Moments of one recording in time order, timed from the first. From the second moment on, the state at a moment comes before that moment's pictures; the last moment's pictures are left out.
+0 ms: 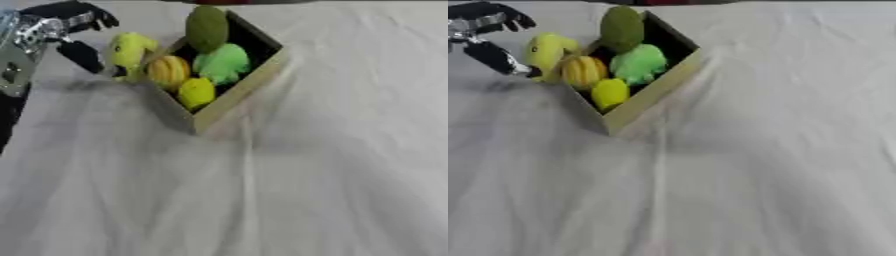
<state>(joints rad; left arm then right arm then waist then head) -1.18 0.41 -0.18 -0.86 -0.92 -0.06 -0.53 -0.28 -0.74 -0.15 -1.98 -0.21 -0.57 0.03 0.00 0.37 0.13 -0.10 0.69</state>
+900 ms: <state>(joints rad) -1.20 0.36 -0.13 -0.76 -1.04 -0.04 -0.46 -0.29 -0.74 -0.15 -1.98 -0.21 -0.58 0.03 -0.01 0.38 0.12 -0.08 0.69</state>
